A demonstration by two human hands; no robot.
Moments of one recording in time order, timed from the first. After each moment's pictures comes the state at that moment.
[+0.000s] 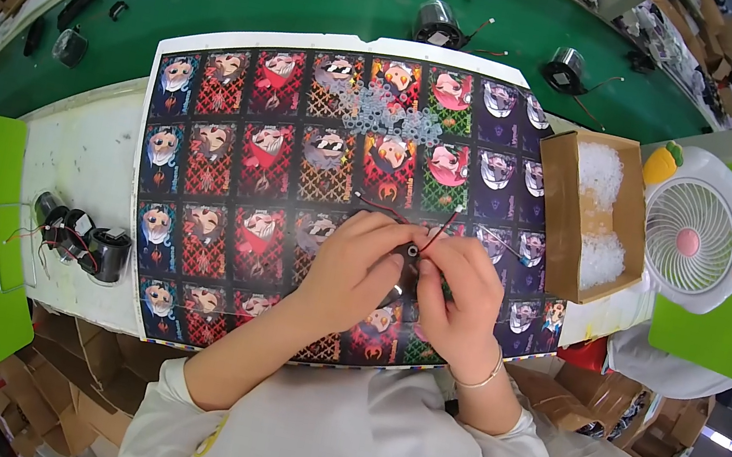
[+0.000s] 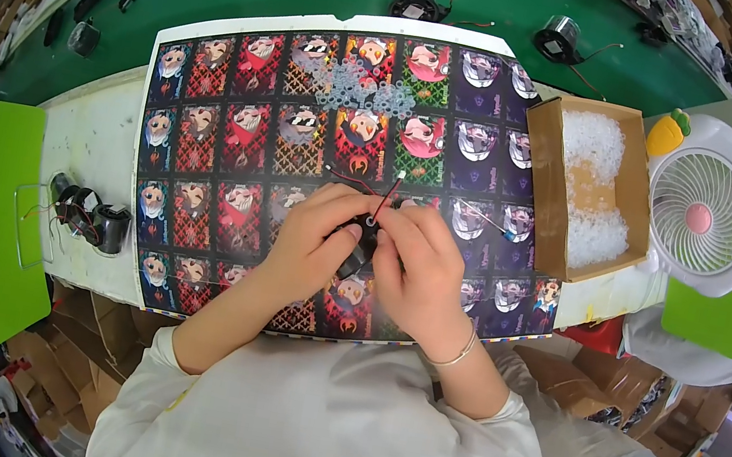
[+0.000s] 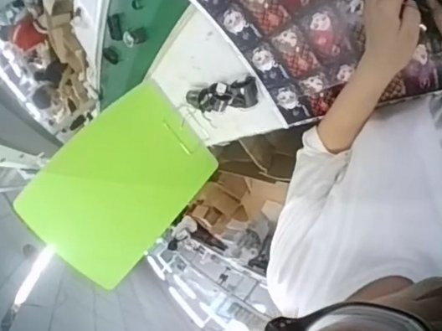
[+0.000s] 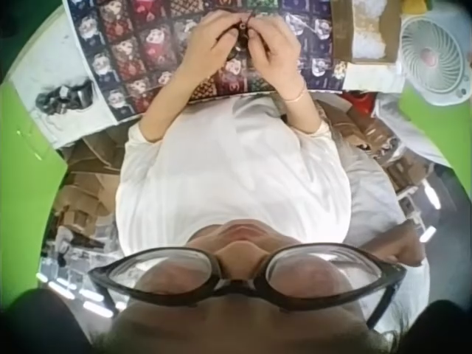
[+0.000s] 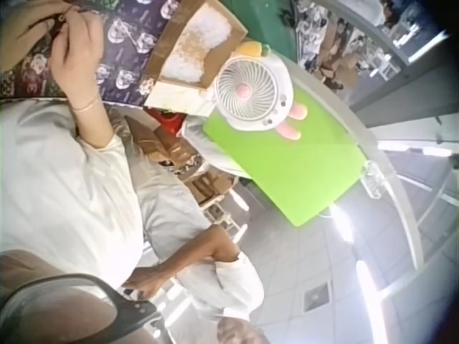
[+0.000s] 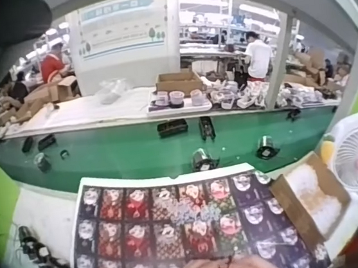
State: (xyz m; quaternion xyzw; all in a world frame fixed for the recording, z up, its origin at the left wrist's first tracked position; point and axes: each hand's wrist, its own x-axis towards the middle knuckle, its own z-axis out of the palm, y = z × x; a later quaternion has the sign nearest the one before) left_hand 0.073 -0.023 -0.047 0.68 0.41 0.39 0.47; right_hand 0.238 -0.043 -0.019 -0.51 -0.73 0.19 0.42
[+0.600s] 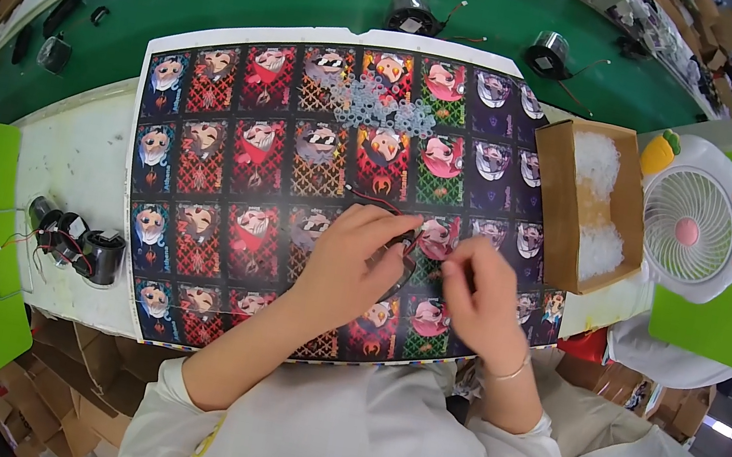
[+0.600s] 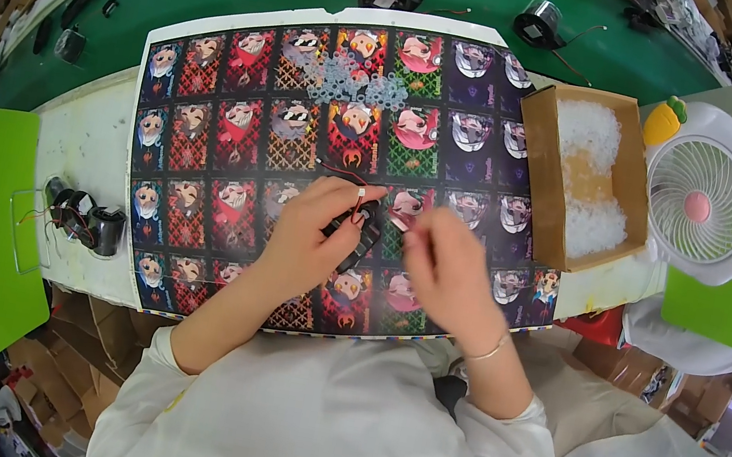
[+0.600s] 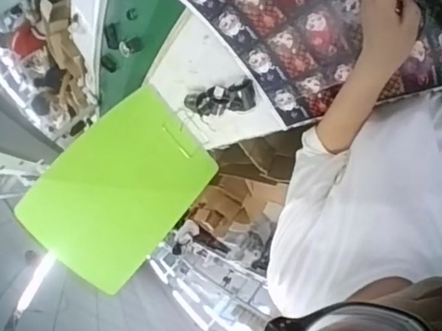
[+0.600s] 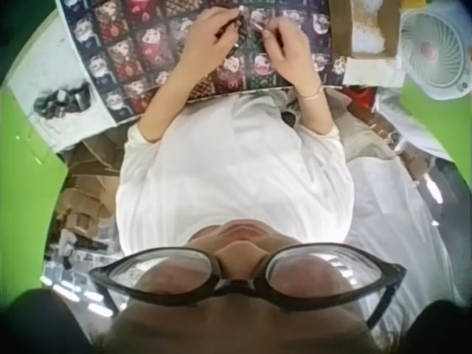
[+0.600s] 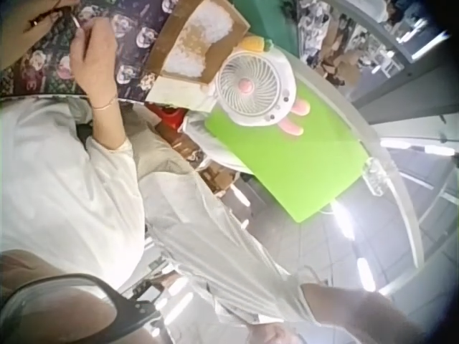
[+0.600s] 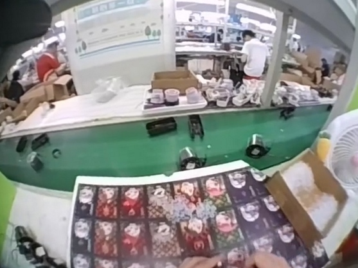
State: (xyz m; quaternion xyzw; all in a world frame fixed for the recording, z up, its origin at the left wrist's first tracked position) left_hand 0.077 -0.024 -0.048 0.67 0.45 0.38 0.45; right_hand 0.276 -0.049 -0.012 -0.55 -0.73 0.29 0.29
